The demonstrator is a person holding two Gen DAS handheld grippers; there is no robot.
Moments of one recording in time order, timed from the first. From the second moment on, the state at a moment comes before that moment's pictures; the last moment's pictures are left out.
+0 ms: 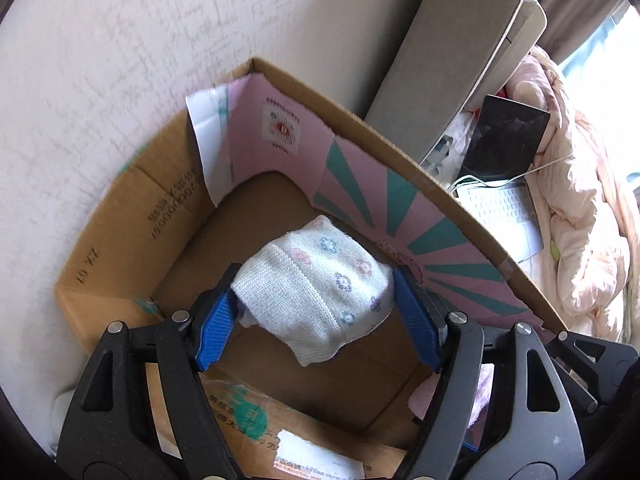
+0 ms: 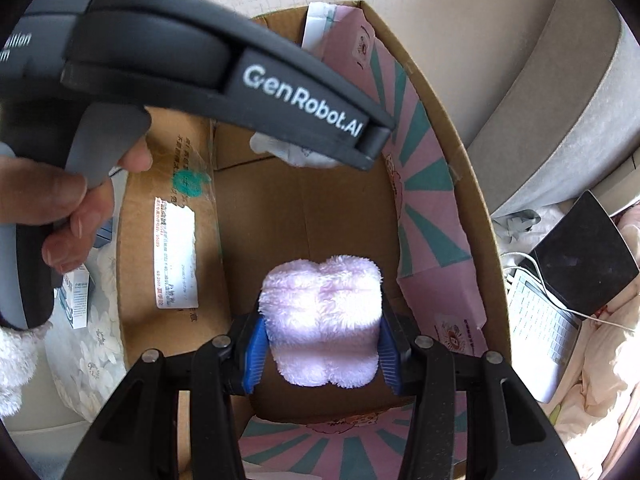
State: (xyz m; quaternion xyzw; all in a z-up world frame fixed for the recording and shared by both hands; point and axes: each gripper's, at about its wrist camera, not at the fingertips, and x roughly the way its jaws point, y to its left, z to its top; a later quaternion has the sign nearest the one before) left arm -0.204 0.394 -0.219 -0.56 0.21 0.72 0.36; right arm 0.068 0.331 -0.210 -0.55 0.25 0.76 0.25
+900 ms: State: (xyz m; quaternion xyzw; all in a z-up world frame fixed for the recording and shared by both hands) left arm -0.199 0.357 -0.140 -0.51 0.21 0.76 0.35; right arm 0.073 0.316 -0.175 -0.51 0.23 0.80 0.23
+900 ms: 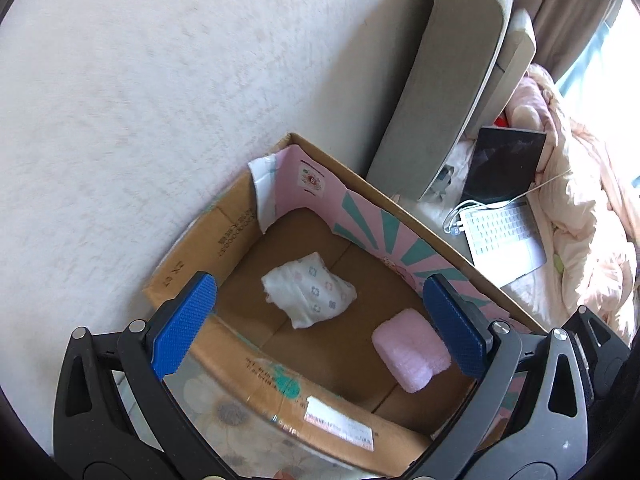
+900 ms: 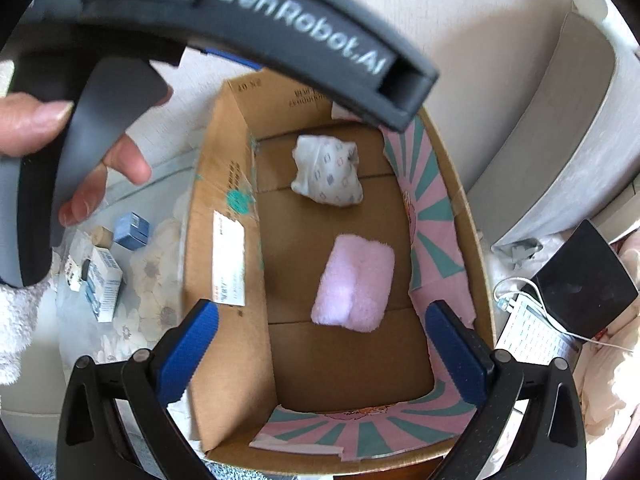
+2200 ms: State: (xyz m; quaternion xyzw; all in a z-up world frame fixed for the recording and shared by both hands) left arm -0.101 0.010 0.034 -0.38 0.01 0.91 0.18; right arm 0.023 0.231 -0.005 -0.36 0.13 0.89 0.26
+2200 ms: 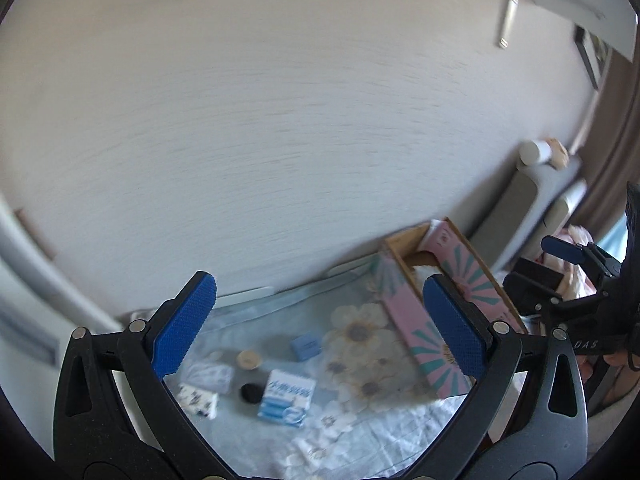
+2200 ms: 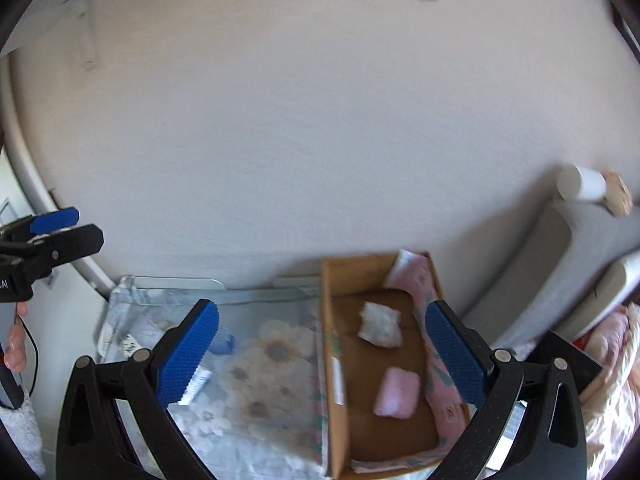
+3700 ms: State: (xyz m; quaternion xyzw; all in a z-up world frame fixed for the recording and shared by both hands) left arm -0.063 -0.142 -0.232 -0.45 -0.03 0.89 0.03; right arm -0.089 0.082 -0.216 -0.42 -0.03 0.91 -0.05
